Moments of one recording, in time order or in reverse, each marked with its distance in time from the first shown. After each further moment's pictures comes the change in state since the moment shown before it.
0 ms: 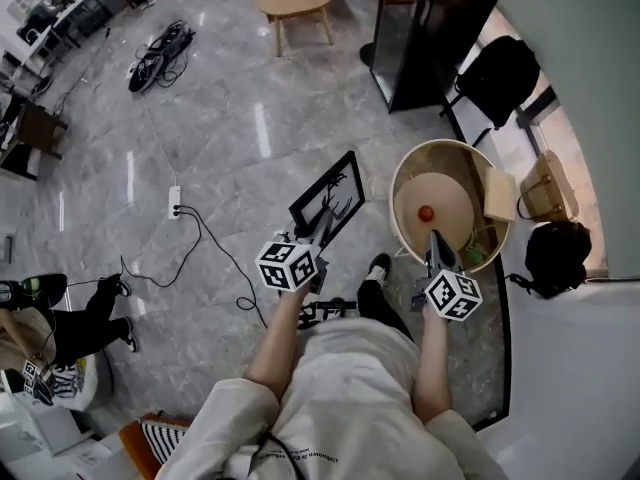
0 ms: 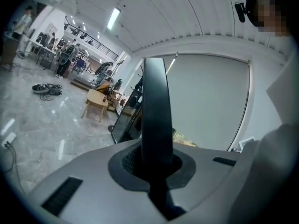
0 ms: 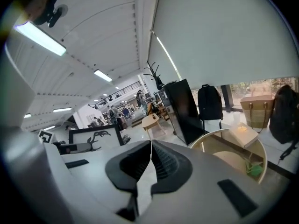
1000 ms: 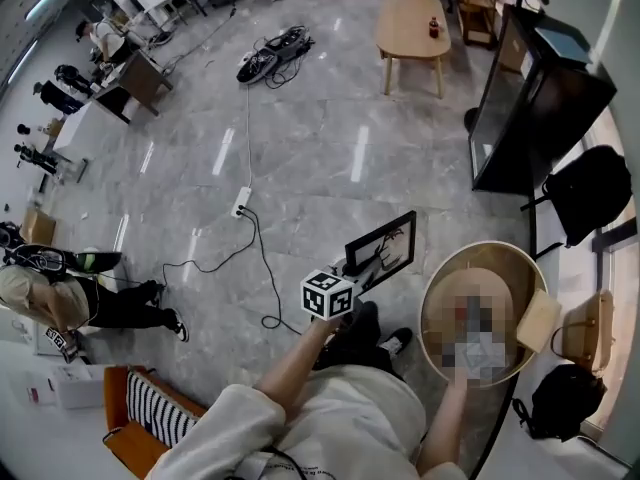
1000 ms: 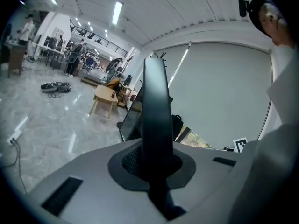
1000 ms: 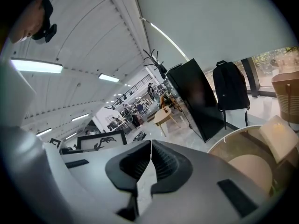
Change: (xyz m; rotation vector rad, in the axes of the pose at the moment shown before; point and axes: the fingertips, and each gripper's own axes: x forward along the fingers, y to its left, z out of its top) left arm 0.151 0.037 0.028 -0.052 0.049 0.153; right arm 0.175 -0.091 0.066 0.078 0.134 0.254
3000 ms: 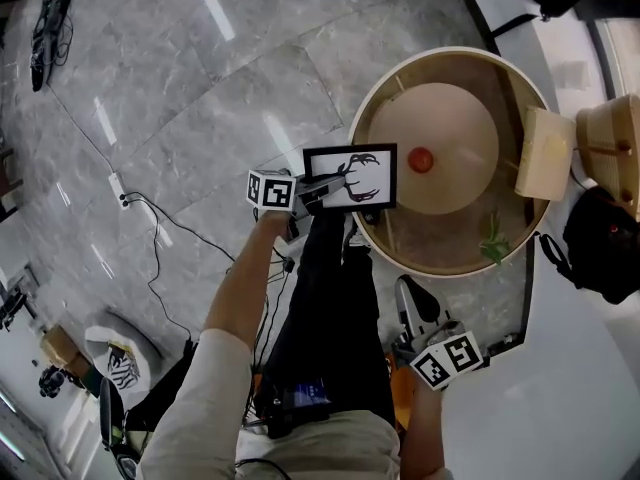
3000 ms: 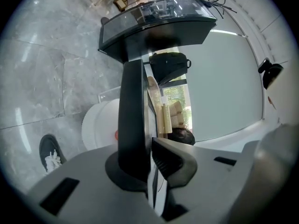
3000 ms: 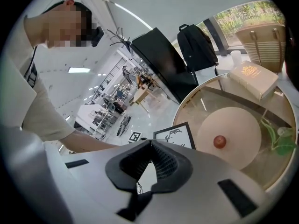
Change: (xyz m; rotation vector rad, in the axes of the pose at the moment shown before) left arm 0.346 0.098 -0.374 -0.469 0.827 -0.571; right arm 0.025 -0.152 -0.186 0.258 0.211 -0.157
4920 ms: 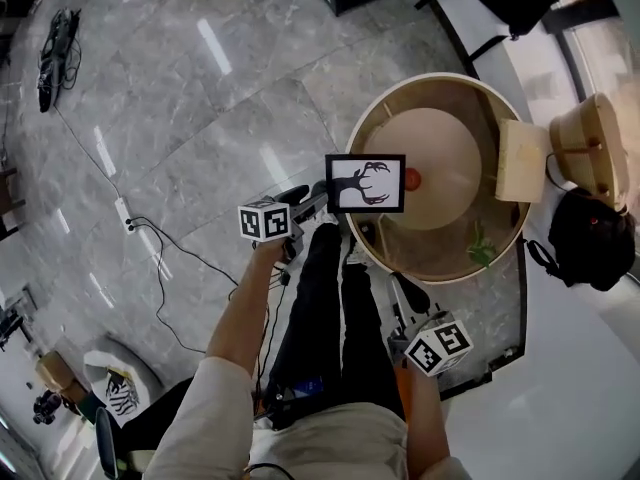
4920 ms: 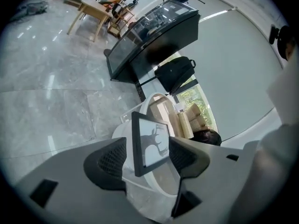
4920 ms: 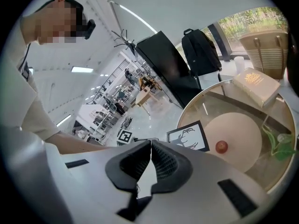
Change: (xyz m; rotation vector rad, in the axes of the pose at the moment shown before) left arm -0.065 -0.020 0.021 0.159 -0.142 0.347; right arm -0.003 0.020 0.005 -0.031 -0.026 -0.003
